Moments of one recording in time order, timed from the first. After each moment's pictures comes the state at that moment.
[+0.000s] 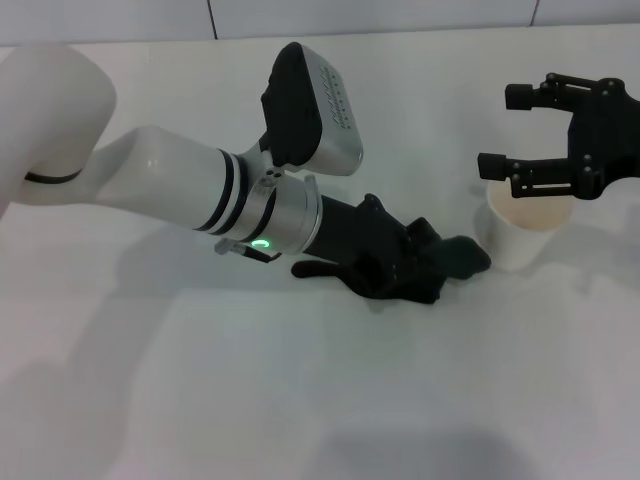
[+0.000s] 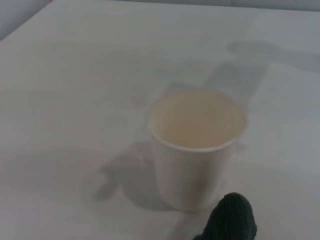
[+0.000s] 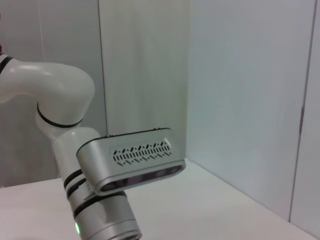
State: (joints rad) left arm -0.92 -2.10 1.77 0.42 1.53 0.95 -1.46; right arm 0.28 2.01 -1.10 -1.23 -1.62 -1.45 1.55
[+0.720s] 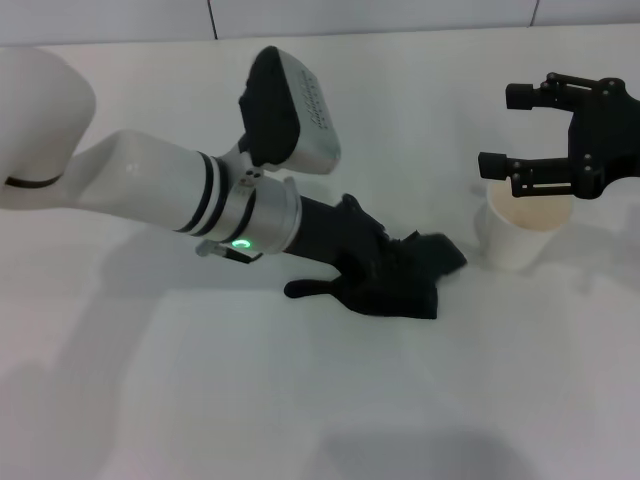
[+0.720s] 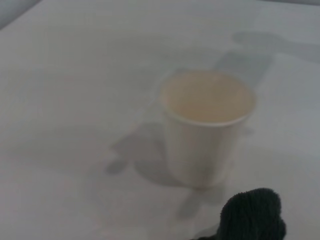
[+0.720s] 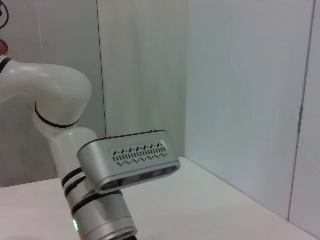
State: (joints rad) left arm -0.90 -2.08 1.75 0.41 1.54 0.94 -1.47; right arm 0.28 2.01 -1.10 -1.23 -1.62 -1.45 1.55
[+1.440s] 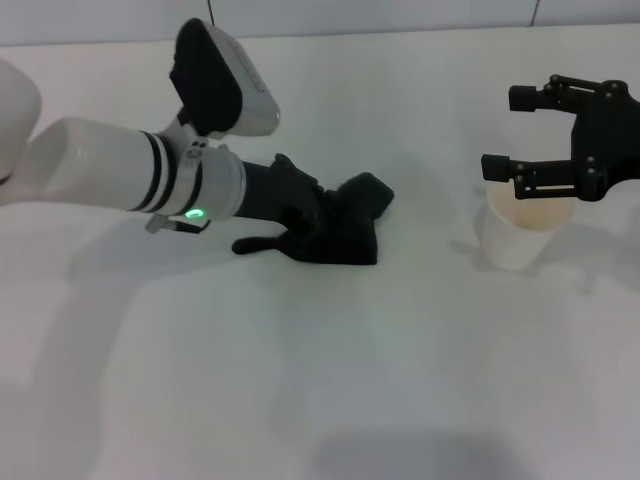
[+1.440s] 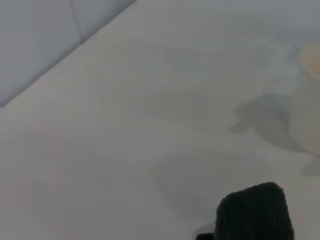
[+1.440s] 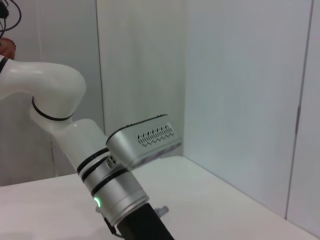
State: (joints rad) left arm -0.85 -2.06 1.56 0.42 1.71 0.83 -1.52; right arm 0.27 2.01 -1.09 -1.22 -1.62 -1.45 1.54
